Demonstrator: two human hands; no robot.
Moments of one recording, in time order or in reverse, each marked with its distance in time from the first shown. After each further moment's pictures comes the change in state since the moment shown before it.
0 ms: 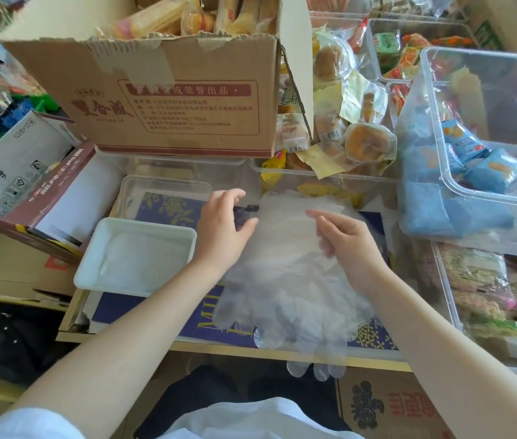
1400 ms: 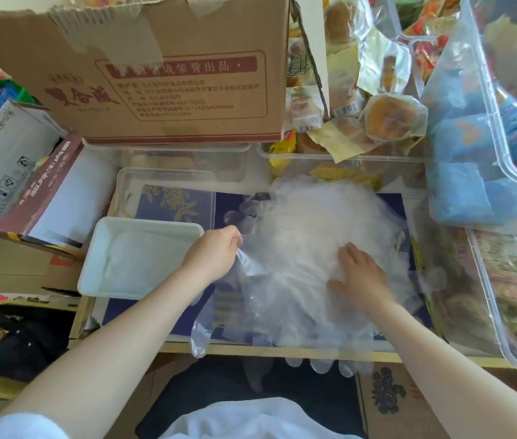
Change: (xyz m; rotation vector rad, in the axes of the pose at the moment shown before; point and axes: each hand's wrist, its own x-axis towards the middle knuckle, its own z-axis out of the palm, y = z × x) left_hand 0.005 -0.061 -0.002 0.268 -0.501 -0.246; right_hand 0.017 0.123 -0.013 -1.225 -0.192 0.199
